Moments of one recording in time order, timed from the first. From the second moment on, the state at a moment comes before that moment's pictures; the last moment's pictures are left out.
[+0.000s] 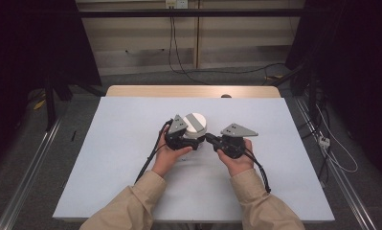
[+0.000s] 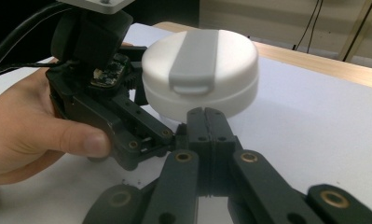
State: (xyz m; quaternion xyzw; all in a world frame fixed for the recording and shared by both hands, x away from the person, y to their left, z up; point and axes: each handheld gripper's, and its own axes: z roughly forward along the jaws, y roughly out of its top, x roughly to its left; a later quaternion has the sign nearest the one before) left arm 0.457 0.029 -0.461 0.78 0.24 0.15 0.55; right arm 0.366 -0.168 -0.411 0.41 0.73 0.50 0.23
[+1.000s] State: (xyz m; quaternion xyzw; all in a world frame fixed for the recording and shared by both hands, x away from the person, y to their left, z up) left arm 0.457 0.029 -0.461 0.78 0.24 0.15 0.55; right arm 0.379 -0.155 -0.395 0.40 0.73 0.50 0.23
